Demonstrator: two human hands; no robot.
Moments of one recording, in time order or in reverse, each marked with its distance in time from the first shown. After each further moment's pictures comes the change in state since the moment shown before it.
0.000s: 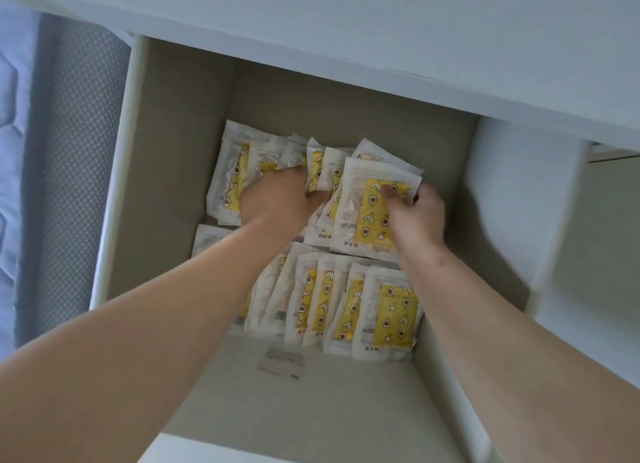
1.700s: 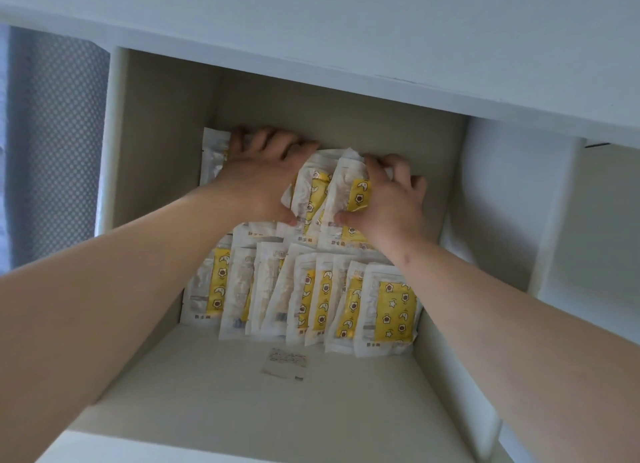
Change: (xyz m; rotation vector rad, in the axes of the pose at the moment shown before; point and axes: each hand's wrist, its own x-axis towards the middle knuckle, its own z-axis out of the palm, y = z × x) left_hand 0.030 -0.031 -0.016 0.312 -0.099 0.411; right_hand -0.004 -0.013 0.007 -0.955 -0.166 -0.425
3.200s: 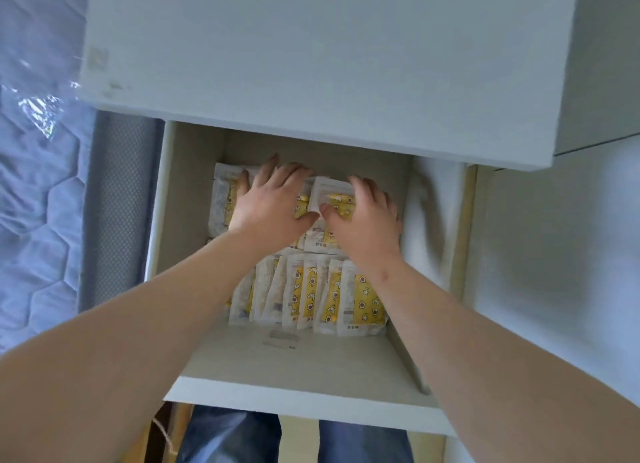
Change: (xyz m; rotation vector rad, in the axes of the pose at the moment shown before) left_hand -0.060 0.053 -0.041 -0.269 0.227 -0.116; right_hand -0.066 -0.023 -0.048 0.223 0.100 0.038
